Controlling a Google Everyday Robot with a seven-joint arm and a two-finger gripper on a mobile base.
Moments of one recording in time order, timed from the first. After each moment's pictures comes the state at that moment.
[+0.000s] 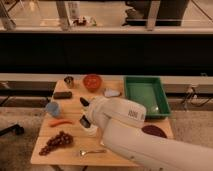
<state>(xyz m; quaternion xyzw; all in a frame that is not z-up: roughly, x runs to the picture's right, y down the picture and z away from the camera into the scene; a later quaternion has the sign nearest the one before) -0.065 0.054 0.562 -0.02 -0.23 0.33 0.92</state>
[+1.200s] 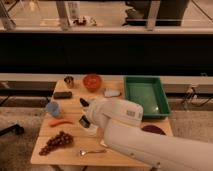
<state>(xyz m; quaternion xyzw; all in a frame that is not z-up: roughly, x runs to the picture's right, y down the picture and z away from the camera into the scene) -0.069 0.058 0.577 -0.02 -0.23 0.33 0.91</state>
